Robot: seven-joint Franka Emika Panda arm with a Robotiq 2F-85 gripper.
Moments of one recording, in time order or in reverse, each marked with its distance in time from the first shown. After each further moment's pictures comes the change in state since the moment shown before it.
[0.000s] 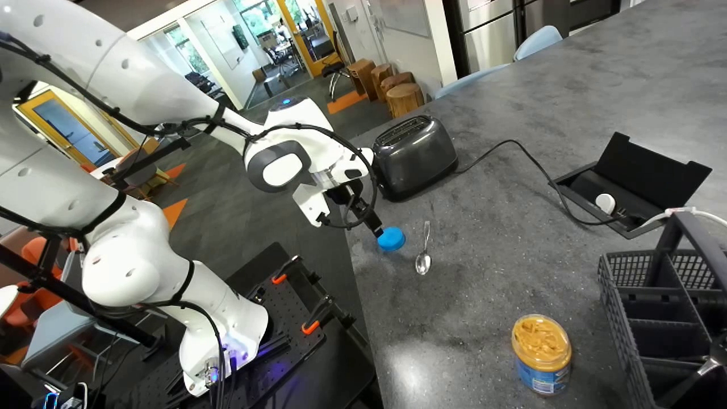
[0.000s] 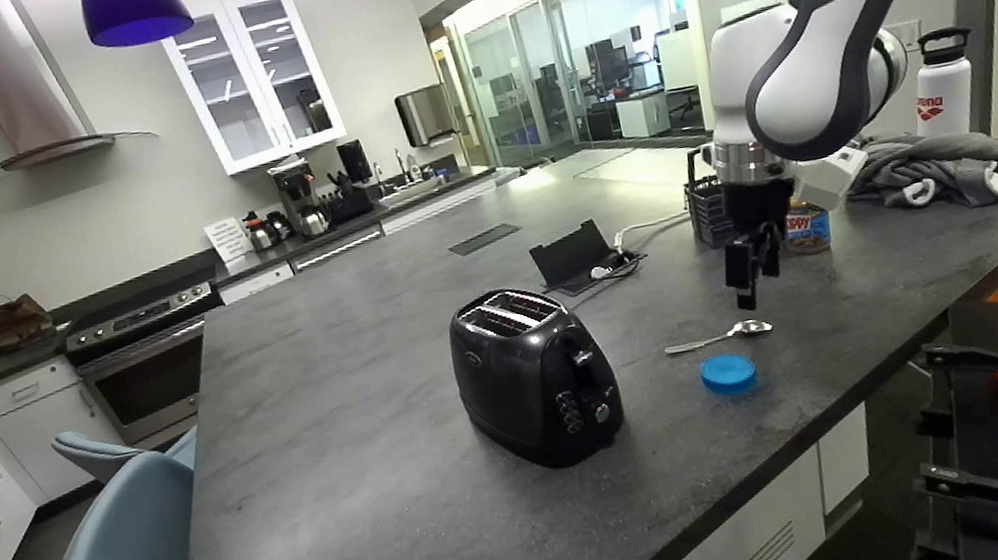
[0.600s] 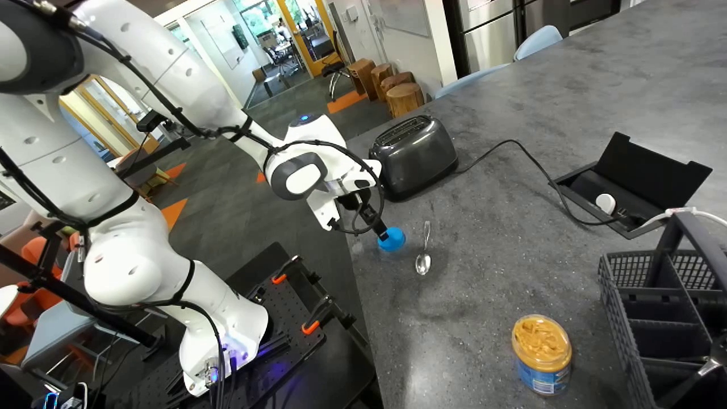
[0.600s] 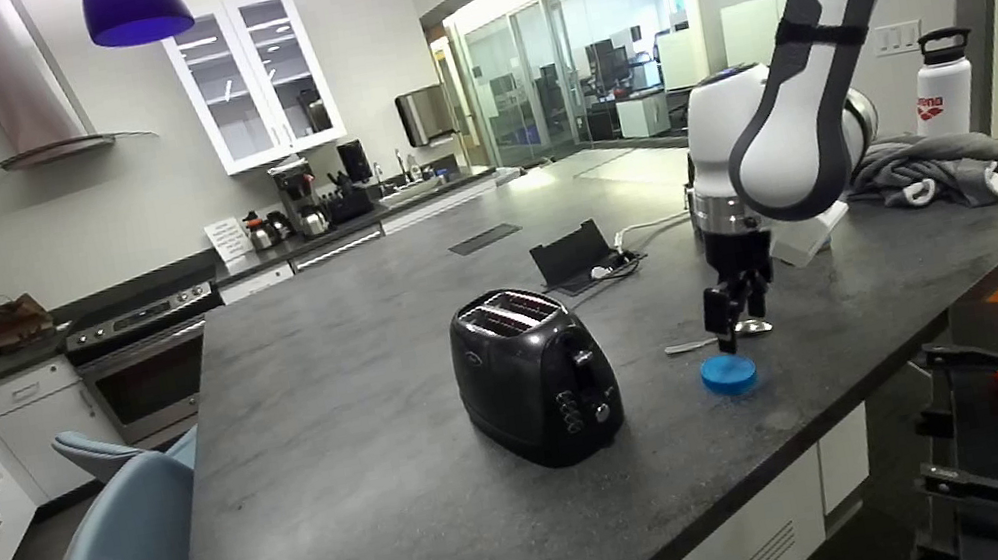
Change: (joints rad) arm 0.034 0.210 0.057 0.062 0.014 0.135 0.140
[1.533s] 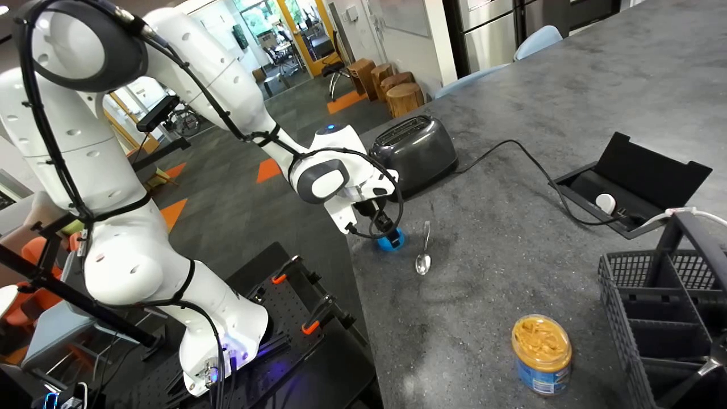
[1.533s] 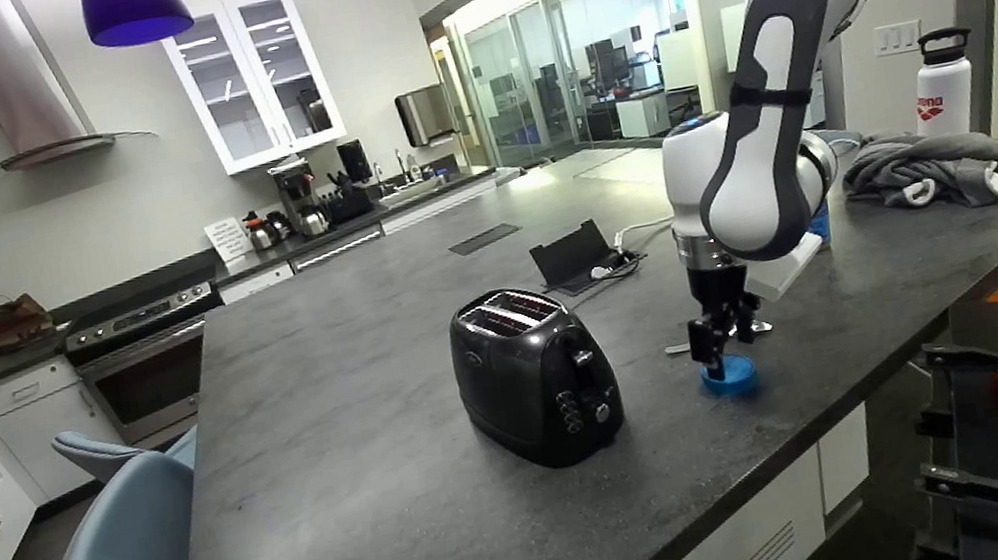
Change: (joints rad) arm 0.017 0.198 0.000 0.136 0.006 0.002 0.037
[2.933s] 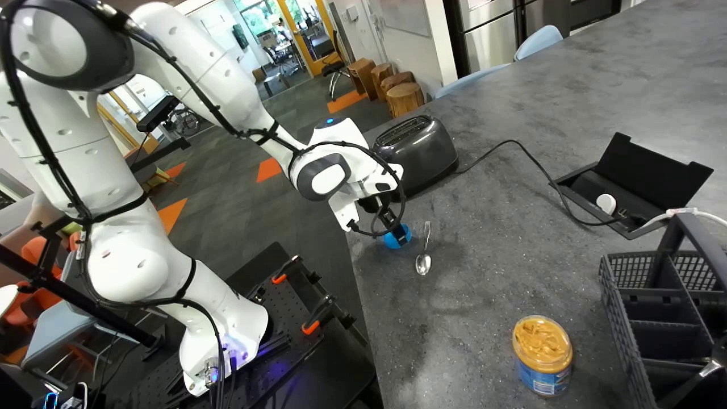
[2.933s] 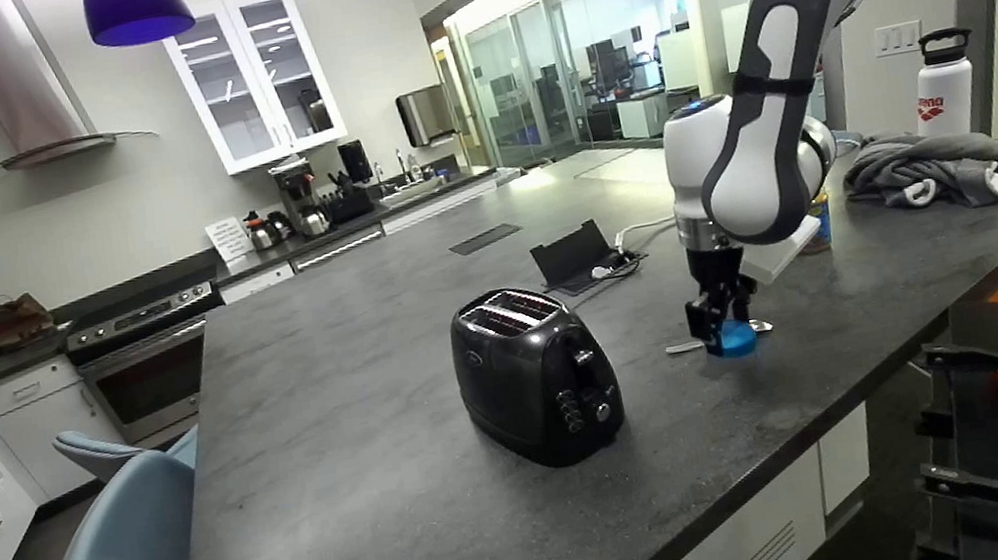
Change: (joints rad) arm 0.091 -0.036 -0.141 0.003 -0.041 0.002 0.051
